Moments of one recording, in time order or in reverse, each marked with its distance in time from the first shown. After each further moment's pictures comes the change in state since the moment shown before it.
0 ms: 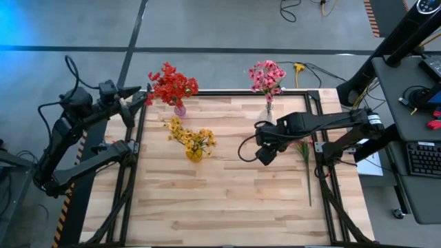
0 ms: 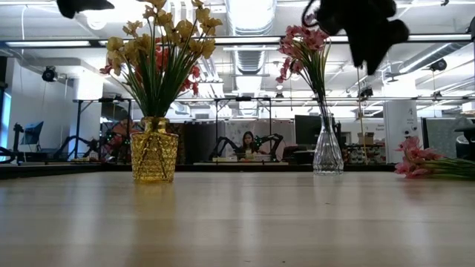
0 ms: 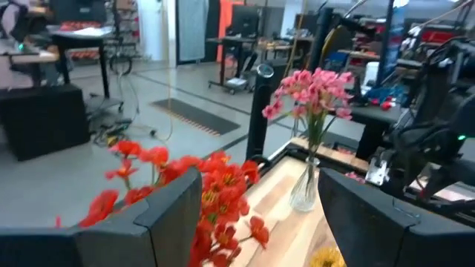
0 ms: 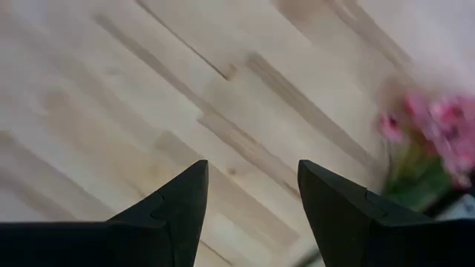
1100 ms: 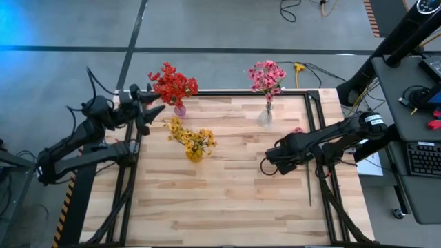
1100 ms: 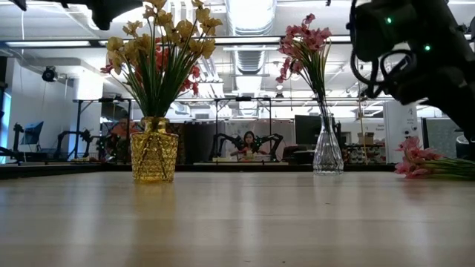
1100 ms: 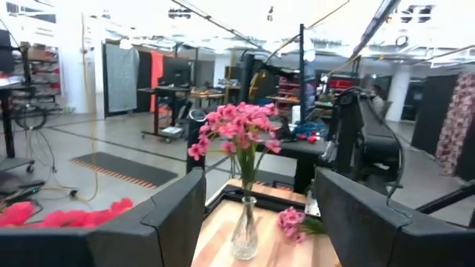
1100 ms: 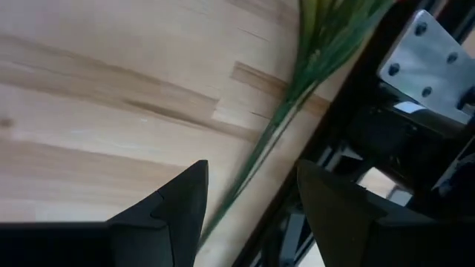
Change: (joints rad) left arm -0.273 0.010 -0.308 0.546 -0.026 -0.042; right arm 0.085 -0.027 -0.483 -0.050 -0.131 0.372
